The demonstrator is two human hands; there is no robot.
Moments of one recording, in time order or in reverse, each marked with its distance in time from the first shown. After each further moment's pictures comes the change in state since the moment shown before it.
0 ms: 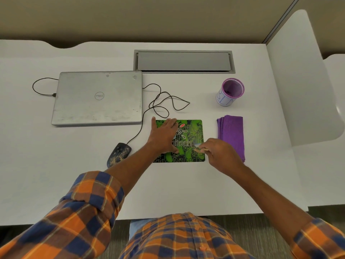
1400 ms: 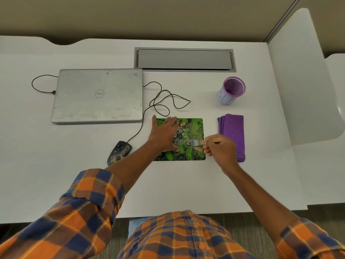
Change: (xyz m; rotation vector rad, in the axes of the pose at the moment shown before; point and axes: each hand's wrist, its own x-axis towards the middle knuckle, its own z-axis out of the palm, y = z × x) left_hand -0.002 0.001 -0.004 0.015 -0.020 0.005; right_hand 0.008 -0.005 0.024 0.705 0.313 0.715
